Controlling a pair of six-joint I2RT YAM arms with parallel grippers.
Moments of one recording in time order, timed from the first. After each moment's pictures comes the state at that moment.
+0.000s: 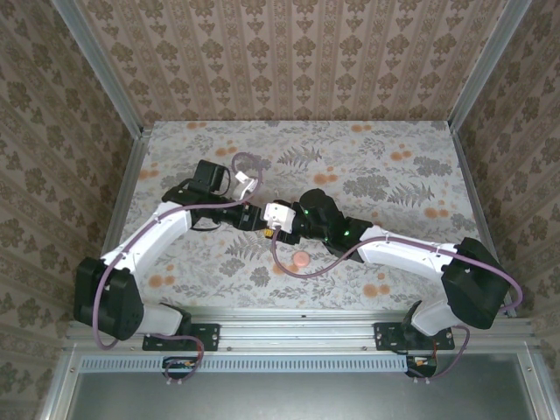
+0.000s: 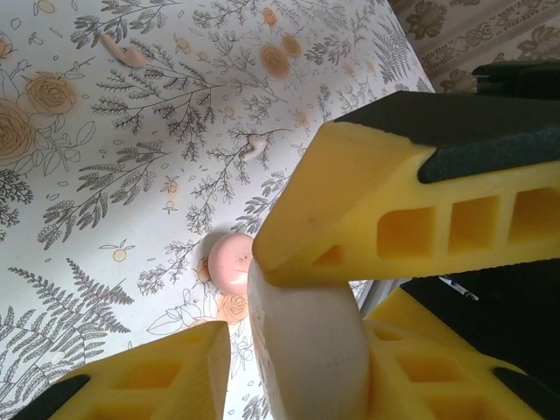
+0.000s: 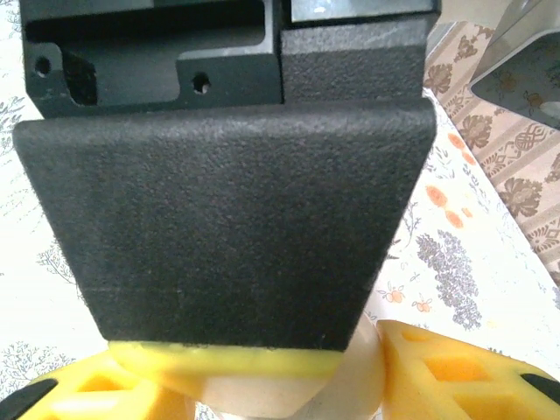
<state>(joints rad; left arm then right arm) -0.44 1.36 1.03 -0.65 0.84 -0.04 0.84 1.46 0.91 0.13 -0.16 -0.56</state>
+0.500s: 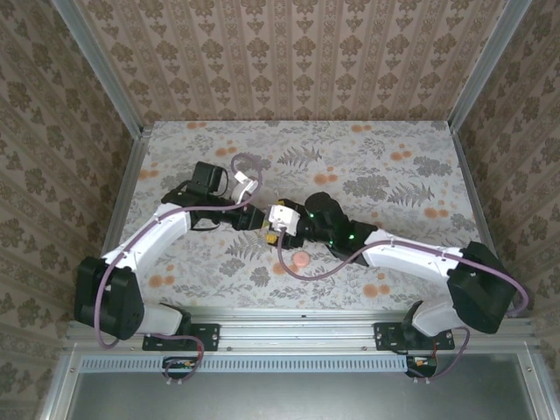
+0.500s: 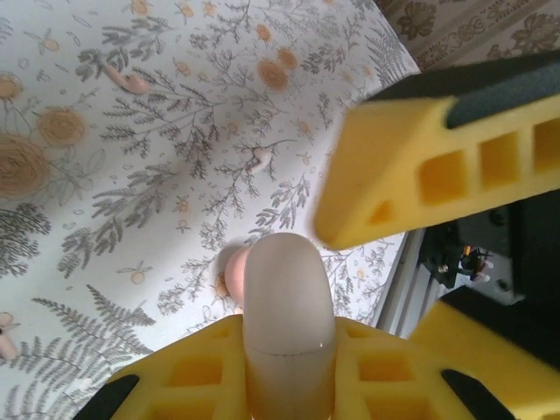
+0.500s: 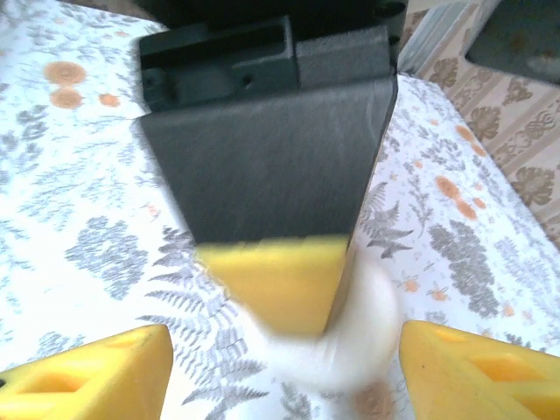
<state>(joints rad) -0.40 1.37 0.98 -0.57 0.88 0.07 0.83 1.39 0.83 0.14 -0.20 -0.51</state>
